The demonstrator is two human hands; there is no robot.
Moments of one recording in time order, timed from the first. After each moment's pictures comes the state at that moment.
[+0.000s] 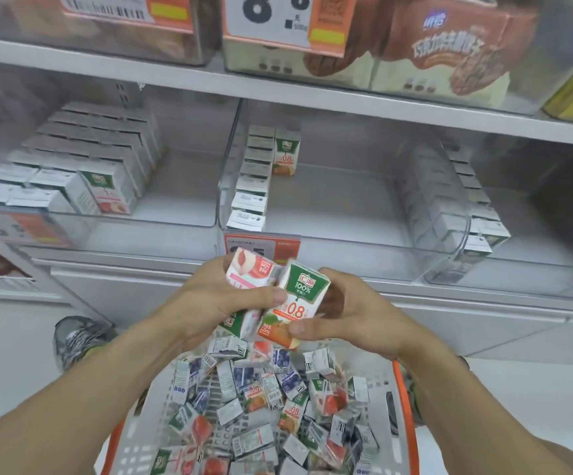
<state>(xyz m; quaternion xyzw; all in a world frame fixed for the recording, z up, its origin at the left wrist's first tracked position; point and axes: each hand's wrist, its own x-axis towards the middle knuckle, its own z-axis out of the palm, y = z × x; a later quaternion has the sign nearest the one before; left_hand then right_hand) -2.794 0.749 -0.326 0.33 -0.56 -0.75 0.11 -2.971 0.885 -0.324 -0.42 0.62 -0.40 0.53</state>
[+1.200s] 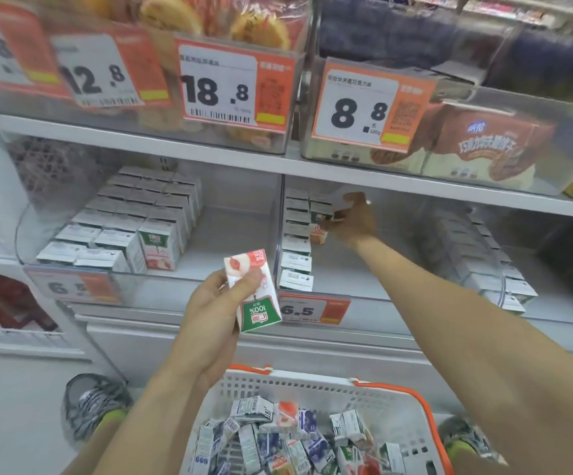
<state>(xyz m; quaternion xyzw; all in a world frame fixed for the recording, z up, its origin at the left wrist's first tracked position) -2.763 0.699 -0.307 0.34 -0.38 -0.79 0.34 -3.070 0.659 -0.331 -0.32 0.83 -0.43 0.16</state>
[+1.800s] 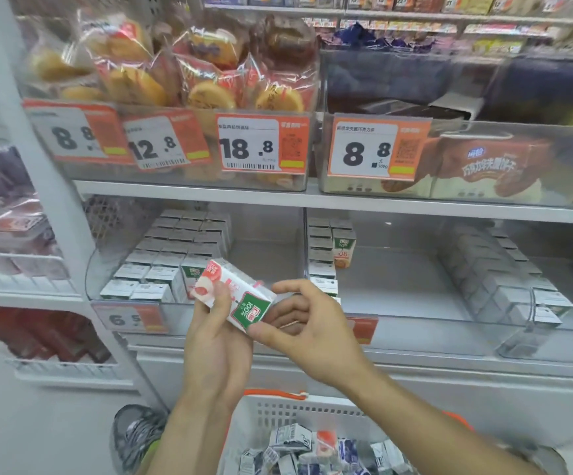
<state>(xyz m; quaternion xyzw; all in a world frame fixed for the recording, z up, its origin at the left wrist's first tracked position) -2.733 0.695 -0.293 0.23 -0.25 -0.80 0.49 -2.847 0.765 -0.286 -0.45 0.64 -0.53 0.31</state>
